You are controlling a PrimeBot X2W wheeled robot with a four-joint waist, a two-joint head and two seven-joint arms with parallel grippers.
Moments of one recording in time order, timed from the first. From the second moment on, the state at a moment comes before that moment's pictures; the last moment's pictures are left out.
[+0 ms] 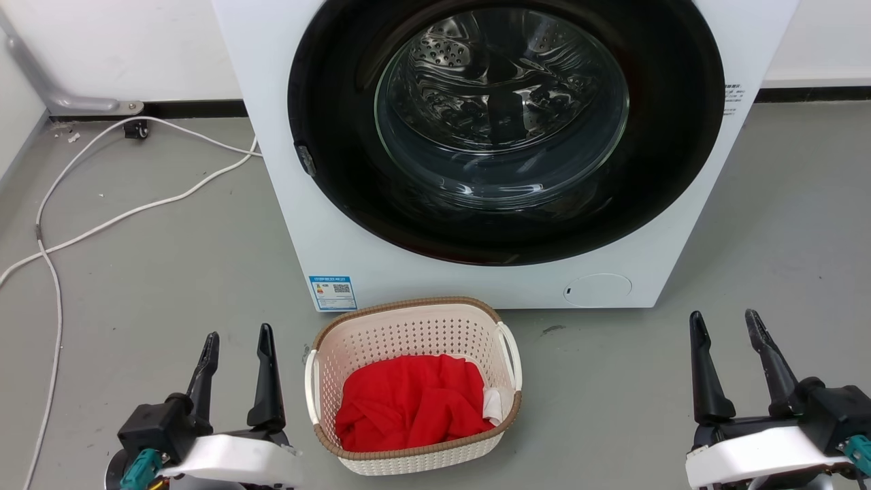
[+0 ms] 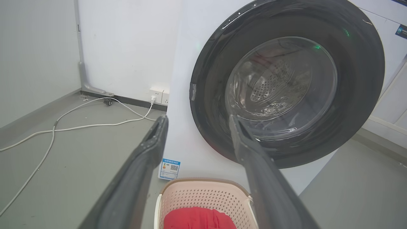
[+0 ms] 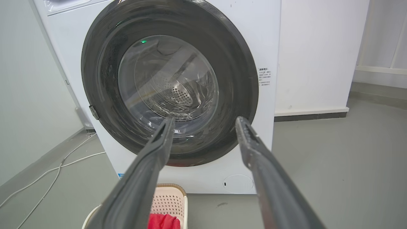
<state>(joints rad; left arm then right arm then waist) 0.02 0.05 0.01 0.05 -0.29 -0.04 -0.22 0.04 -0.05 -0.02 0.01 0.16 0.13 -0.22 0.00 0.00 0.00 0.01</state>
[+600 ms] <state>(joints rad) 0.04 0.05 0.00 0.04 -0.16 -0.03 -0.25 0.05 -0.05 -0.01 0.00 0.04 0.13 -0.25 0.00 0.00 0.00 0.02</state>
